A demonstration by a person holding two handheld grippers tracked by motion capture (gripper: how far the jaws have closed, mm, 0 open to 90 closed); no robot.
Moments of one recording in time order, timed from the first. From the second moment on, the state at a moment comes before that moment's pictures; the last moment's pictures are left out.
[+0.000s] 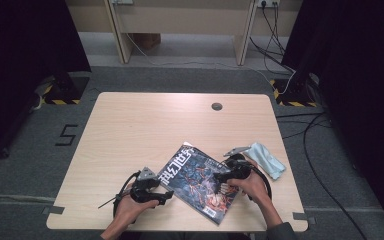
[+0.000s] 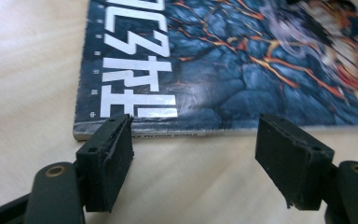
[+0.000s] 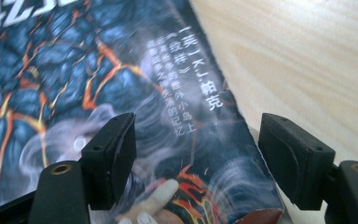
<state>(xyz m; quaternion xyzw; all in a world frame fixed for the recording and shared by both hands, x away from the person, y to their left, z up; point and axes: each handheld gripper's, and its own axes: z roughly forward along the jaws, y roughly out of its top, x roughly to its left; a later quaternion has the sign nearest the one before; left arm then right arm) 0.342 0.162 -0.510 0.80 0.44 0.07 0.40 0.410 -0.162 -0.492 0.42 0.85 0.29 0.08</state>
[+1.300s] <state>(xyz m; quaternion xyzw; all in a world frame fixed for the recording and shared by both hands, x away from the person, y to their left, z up) 0.330 0.135 -0.508 0.83 0.40 0.06 0.39 0.370 -0.175 -0.495 0.41 0.85 0.32 0.06</state>
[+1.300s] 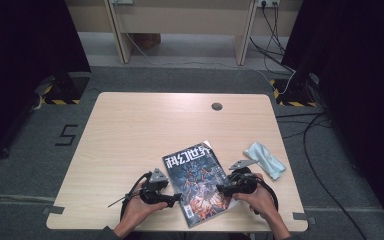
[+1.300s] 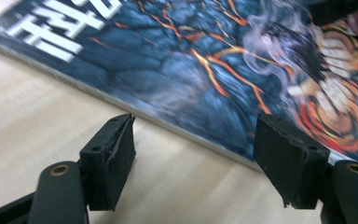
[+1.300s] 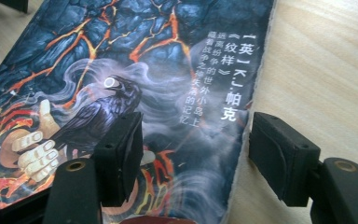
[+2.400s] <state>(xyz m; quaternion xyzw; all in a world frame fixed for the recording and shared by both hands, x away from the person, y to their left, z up) 0.354 0.129 -0.507 0.84 0.38 0.10 0.38 0.352 -0.156 -0.493 0.37 0.87 0.31 0.08</state>
